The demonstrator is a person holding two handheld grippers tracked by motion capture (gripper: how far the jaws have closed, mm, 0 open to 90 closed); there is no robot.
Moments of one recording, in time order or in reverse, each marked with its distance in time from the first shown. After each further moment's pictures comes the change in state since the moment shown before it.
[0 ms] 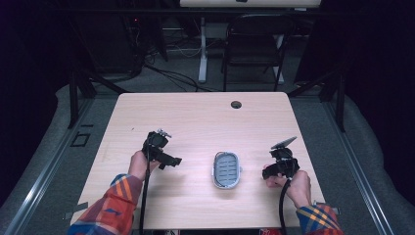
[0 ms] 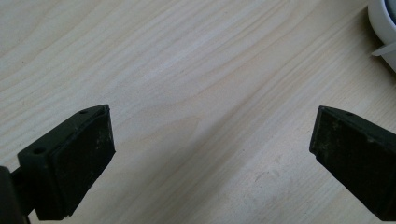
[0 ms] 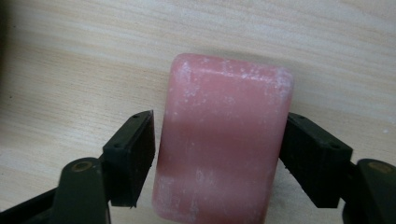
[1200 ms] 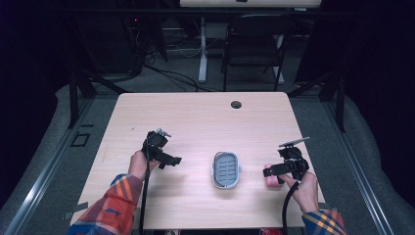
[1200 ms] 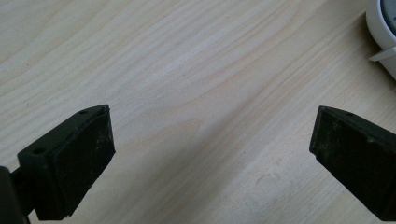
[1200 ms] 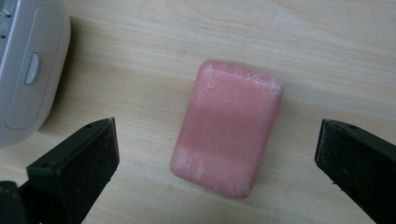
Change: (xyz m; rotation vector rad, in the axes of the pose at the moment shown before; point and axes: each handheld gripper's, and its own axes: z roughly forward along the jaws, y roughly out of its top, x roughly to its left) left arm 0.001 0.000 -0.001 -0.017 0.003 -0.008; right arm -0.003 -0.015 -0.034 -0.131 0.067 0.015
